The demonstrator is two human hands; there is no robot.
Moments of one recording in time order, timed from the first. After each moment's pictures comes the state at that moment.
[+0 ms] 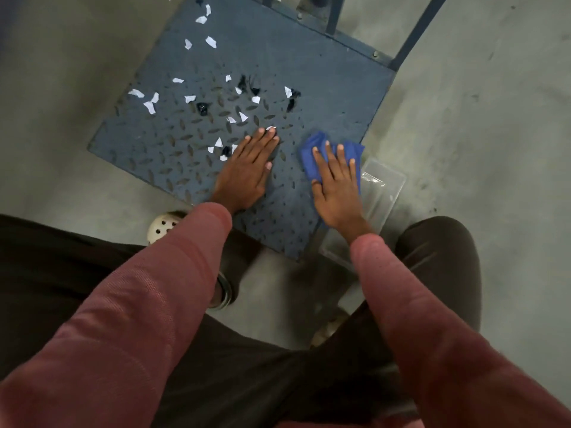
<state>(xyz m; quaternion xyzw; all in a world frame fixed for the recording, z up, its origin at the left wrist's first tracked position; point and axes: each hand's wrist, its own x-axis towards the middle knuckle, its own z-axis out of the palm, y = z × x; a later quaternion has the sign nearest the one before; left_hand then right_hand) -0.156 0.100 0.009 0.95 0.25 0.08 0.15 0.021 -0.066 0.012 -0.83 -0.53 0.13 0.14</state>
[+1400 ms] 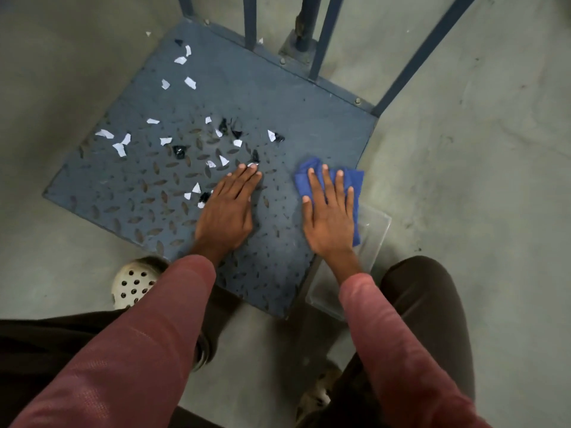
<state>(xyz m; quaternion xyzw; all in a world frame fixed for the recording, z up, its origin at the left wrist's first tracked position) -0.138 0.110 -0.001 0.93 0.31 0.12 0.19 0.043 -0.030 -0.001 -0.88 -0.46 0.06 0.12</state>
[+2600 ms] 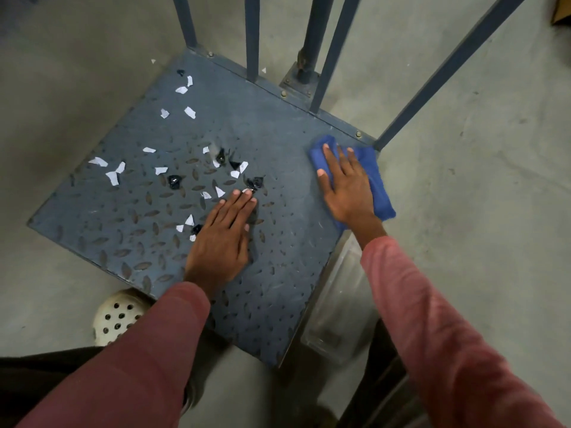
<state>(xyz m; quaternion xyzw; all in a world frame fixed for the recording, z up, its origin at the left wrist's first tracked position) -0.131 0.117 -0.009 0.92 0.33 0.12 0.18 0.165 0.055 -0.004 -0.85 -0.51 0.07 0.14</state>
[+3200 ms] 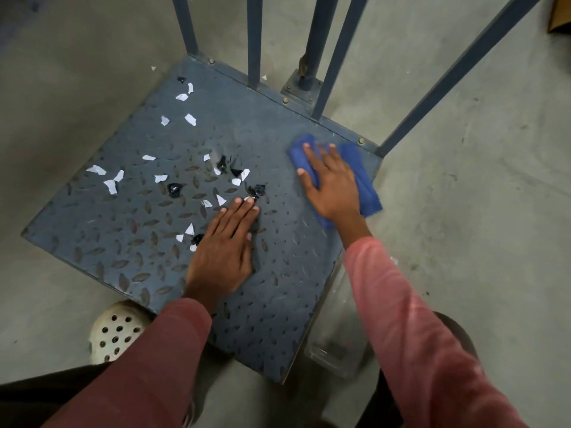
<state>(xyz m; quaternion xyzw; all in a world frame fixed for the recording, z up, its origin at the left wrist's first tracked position) -0.130 0.117 -0.012 0.92 0.33 0.12 0.17 0.144 0.091 0.000 -0.84 -0.52 0.07 0.15</state>
